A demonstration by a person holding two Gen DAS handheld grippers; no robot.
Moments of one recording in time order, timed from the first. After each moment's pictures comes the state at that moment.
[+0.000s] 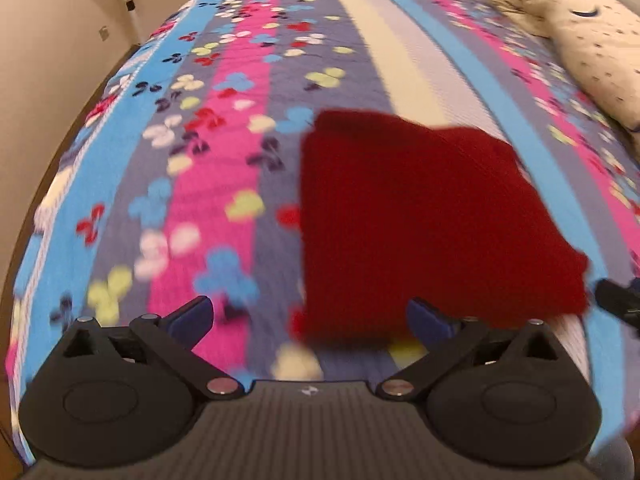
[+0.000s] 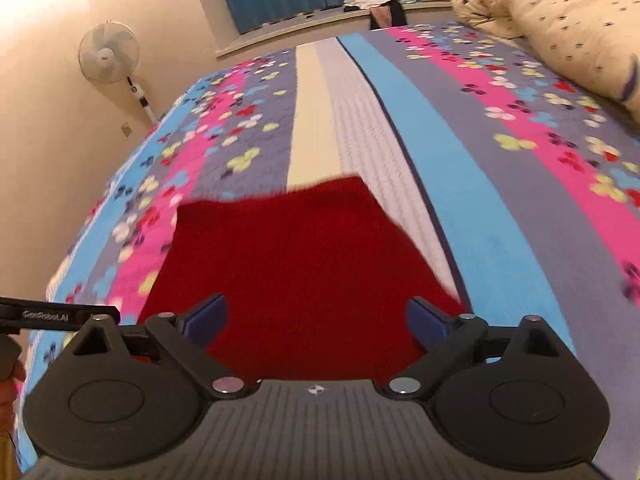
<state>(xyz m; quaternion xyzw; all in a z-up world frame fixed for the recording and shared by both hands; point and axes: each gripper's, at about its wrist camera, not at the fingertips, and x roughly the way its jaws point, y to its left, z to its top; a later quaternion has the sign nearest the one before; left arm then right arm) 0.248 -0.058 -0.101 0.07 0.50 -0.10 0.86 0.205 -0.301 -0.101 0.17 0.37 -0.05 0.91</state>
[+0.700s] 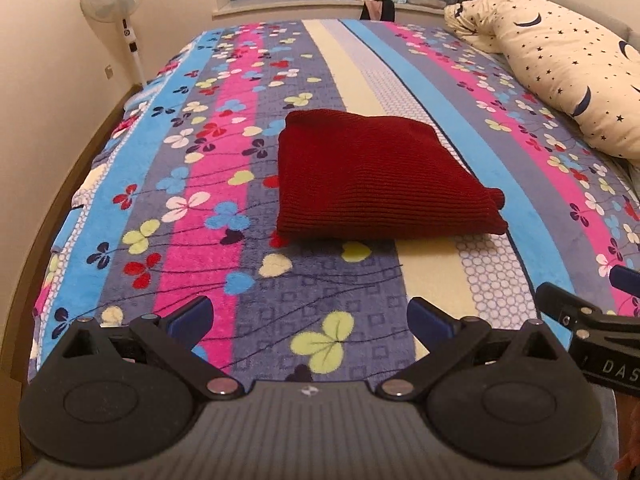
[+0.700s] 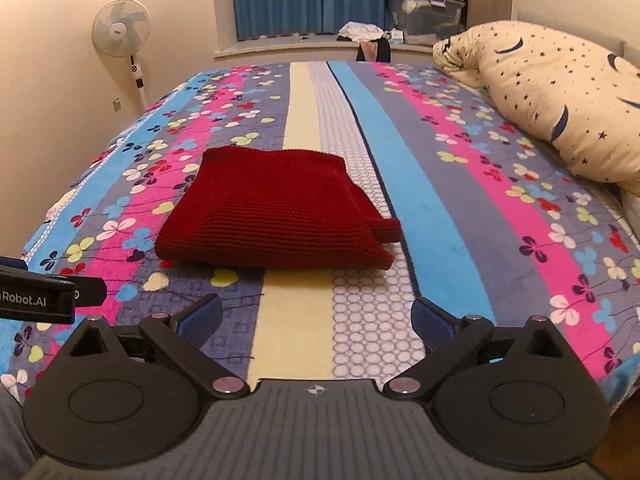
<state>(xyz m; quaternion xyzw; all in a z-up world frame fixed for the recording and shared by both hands) 0.073 -0.042 -0.049 0.08 0.44 -0.12 0.89 0.029 -0.226 -0.061 0.07 0.35 -0.09 0.93</state>
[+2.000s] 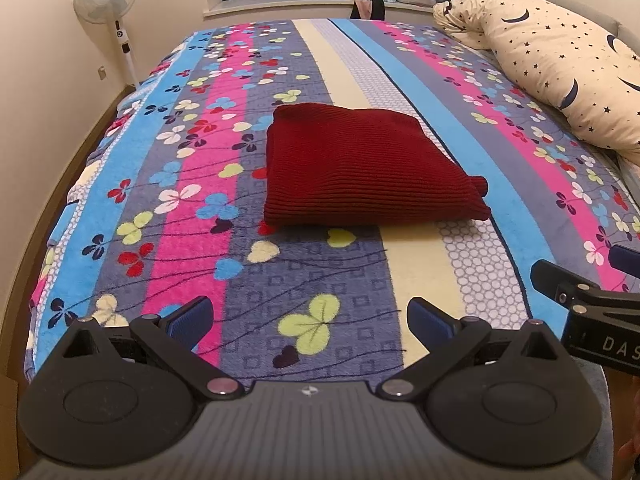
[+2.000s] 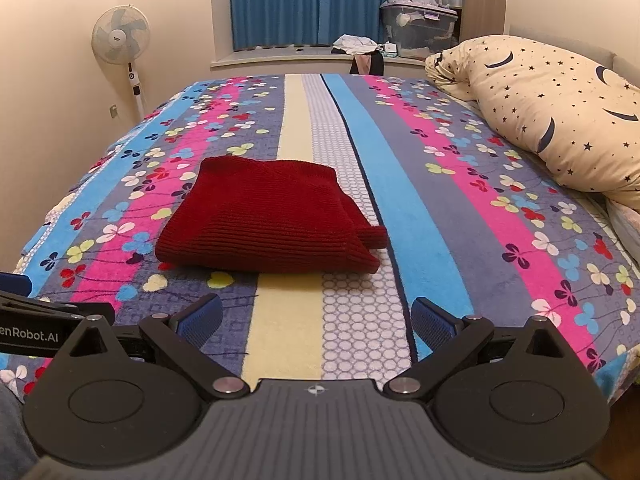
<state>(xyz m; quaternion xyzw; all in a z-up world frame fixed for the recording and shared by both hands) 0.050 -0.043 -0.050 0.09 0.44 -0.13 0.89 0.004 -0.226 -0.048 0.06 0.33 -0.10 0.94</state>
